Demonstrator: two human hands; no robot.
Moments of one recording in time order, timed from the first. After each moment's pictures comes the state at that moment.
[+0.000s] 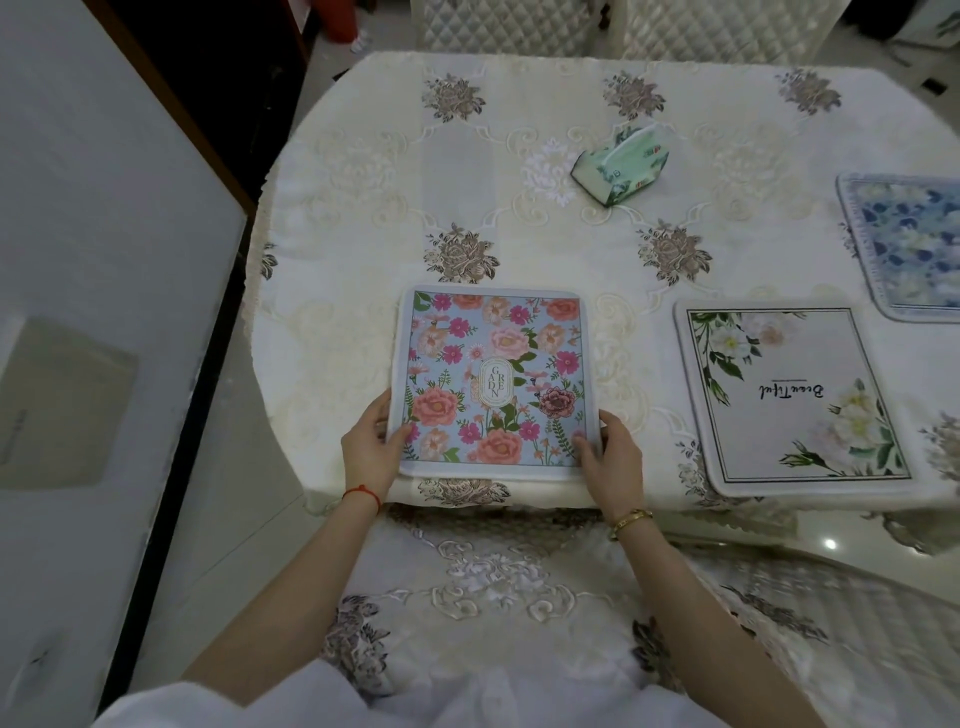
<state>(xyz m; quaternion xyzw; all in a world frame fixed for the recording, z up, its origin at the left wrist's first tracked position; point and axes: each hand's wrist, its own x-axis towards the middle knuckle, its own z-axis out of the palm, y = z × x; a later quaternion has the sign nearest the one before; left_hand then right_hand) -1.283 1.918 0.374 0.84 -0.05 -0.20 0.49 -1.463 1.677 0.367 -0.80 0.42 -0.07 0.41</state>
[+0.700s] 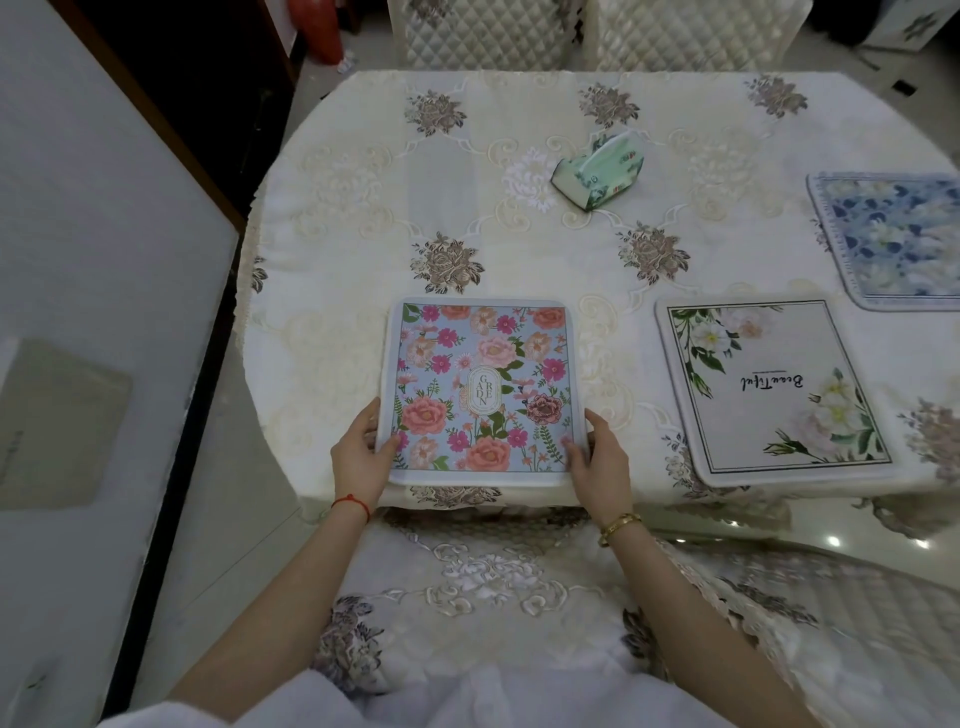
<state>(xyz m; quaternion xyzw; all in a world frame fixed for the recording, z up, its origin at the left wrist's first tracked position) -1.293 1.921 0.385 0.85 -0.05 -0.21 0.48 -1.475 1.687 0.371 -0.80 0.42 -0.07 0.43</state>
